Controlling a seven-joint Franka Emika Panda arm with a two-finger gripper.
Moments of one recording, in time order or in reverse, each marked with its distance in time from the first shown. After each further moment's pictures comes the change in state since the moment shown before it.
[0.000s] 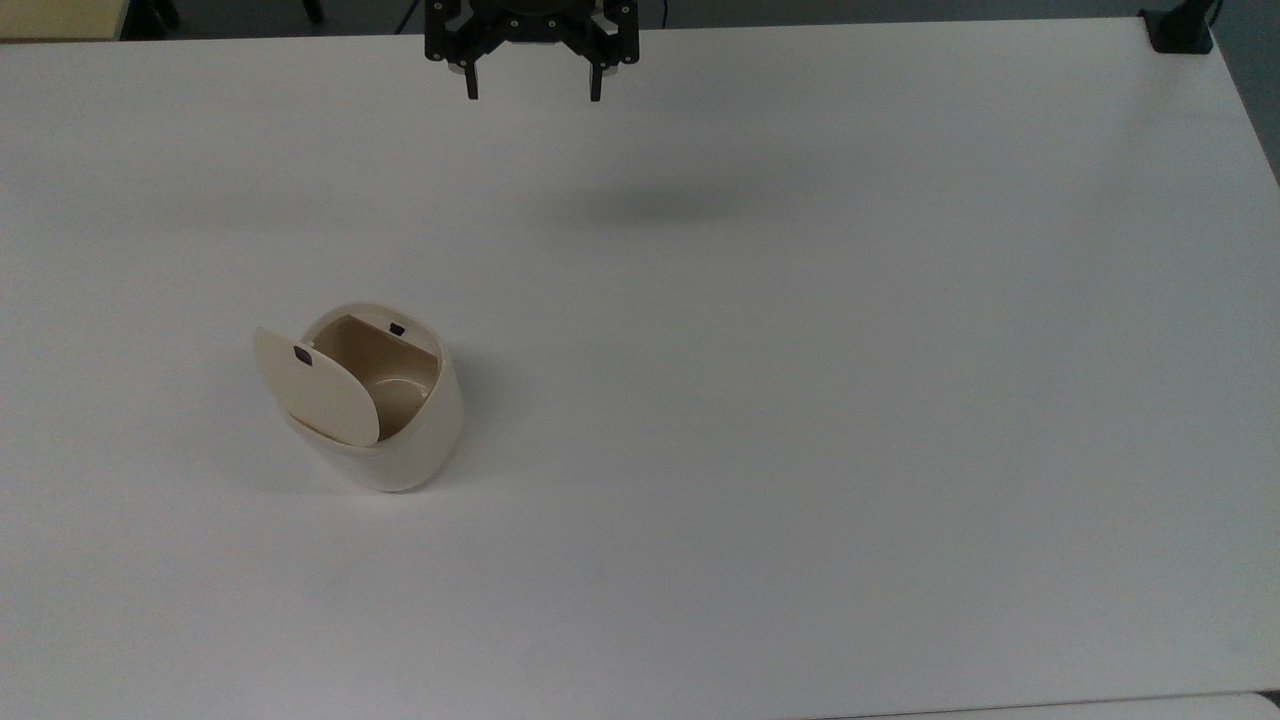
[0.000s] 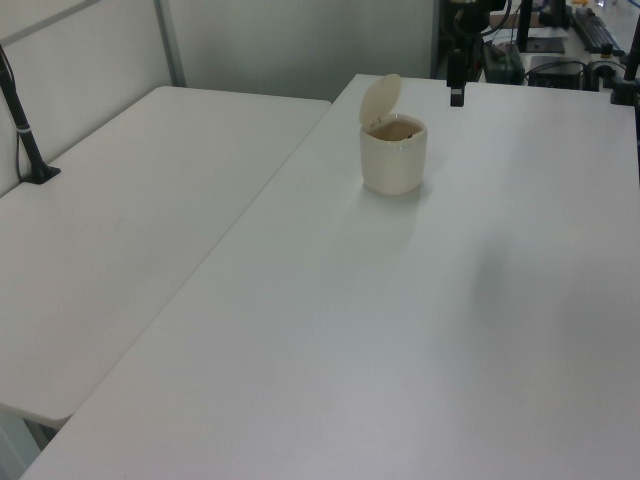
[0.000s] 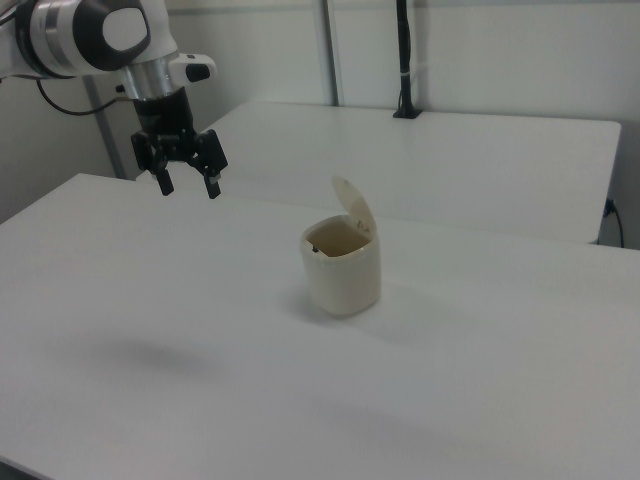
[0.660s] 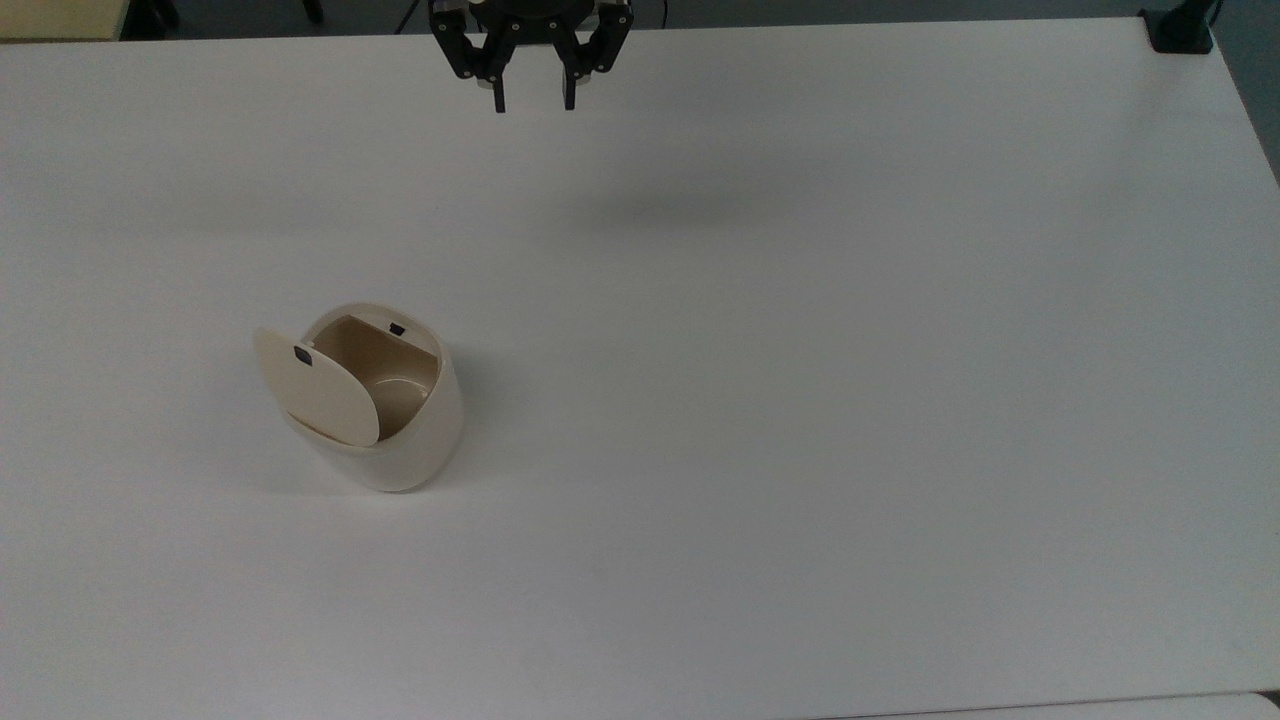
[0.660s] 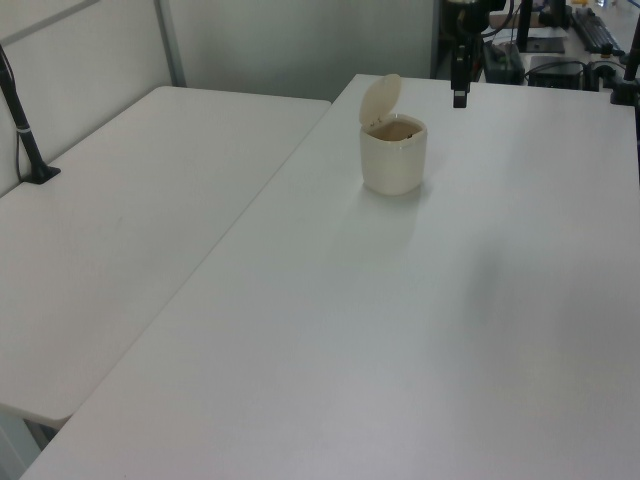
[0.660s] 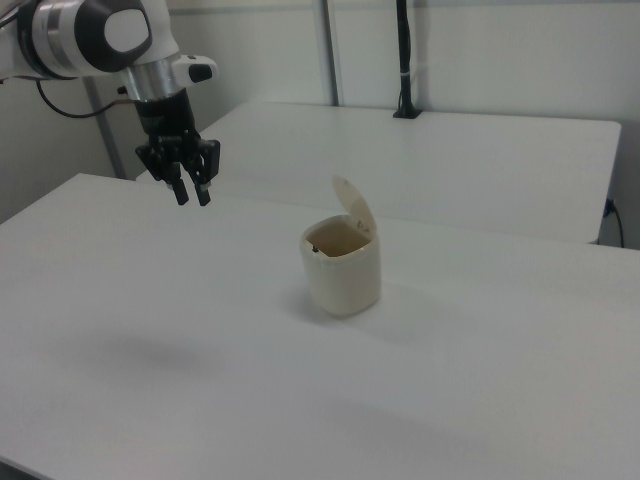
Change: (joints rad) arm -0.001 0.003 -0.001 -0.001 0.000 0.000 -0.077
